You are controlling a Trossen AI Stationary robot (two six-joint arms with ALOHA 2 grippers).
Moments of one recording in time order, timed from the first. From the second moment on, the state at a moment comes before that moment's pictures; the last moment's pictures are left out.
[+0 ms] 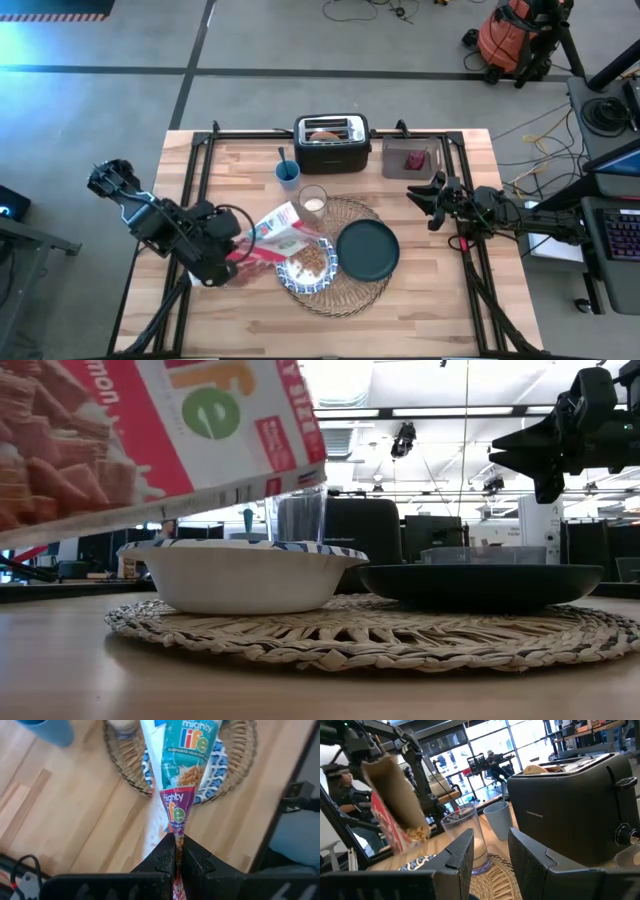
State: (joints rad) left arm -0.63 1.38 1.66 -1.55 -0.33 -1.11; right arm -0.12 0.04 0.02 0.08 0.16 0.34
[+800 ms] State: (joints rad) left arm -0.68 1.36 1.62 -1.46 -0.43 -1.11; right arm -0.12 0.04 0.02 0.08 0.16 0.34
